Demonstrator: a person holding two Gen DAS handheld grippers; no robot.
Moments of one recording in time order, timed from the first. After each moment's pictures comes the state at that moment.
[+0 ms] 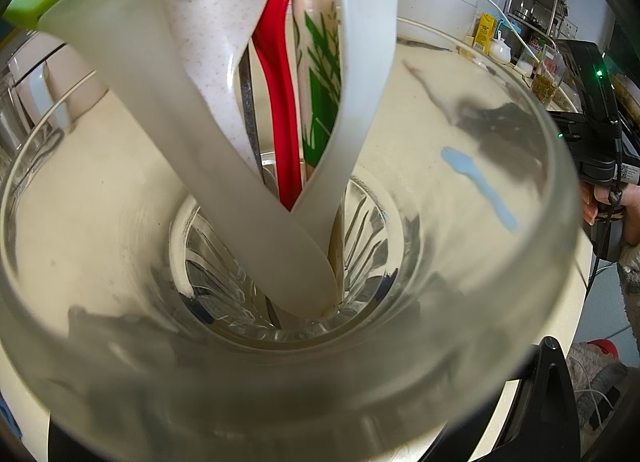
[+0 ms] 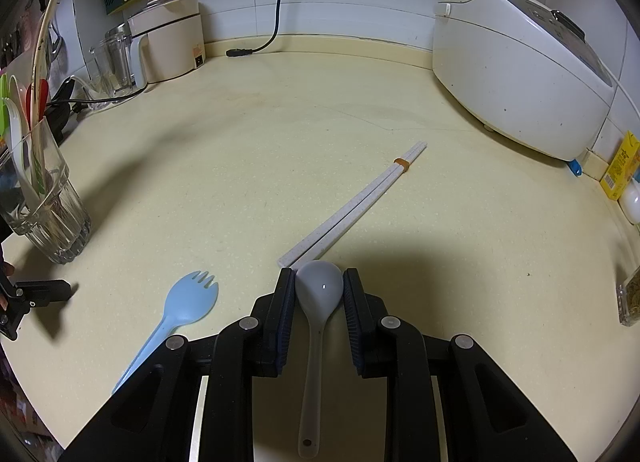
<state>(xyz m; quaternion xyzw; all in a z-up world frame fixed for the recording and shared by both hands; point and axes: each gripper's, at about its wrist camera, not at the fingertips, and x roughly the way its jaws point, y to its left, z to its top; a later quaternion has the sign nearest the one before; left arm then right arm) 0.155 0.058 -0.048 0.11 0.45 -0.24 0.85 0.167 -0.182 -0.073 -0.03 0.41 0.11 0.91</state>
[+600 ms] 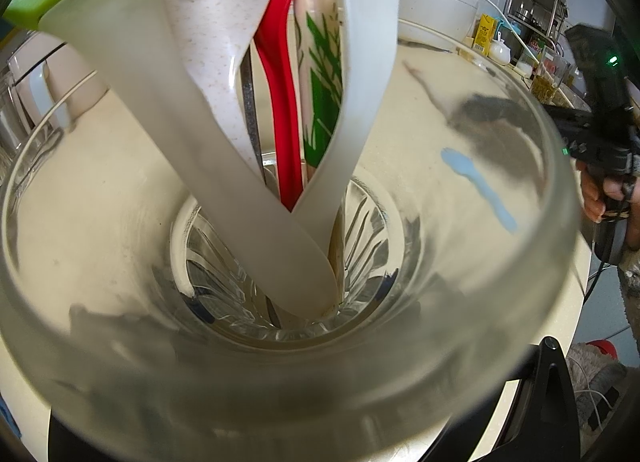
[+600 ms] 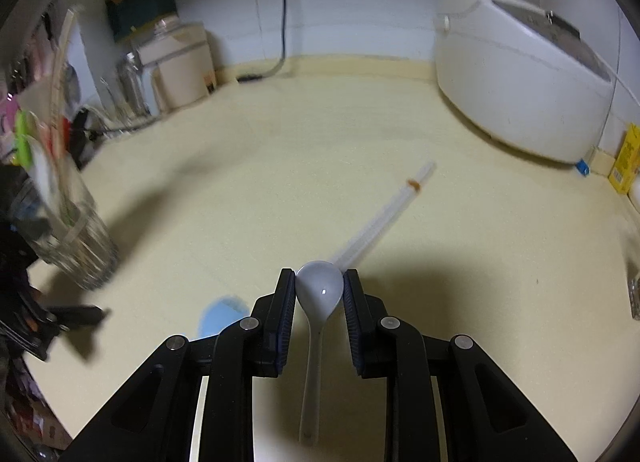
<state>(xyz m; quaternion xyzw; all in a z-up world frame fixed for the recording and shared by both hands) 0.155 0.059 -0.047 0.11 0.45 -0.24 0.85 0.160 -0.182 -0.054 0.01 0.37 0.14 0.92</state>
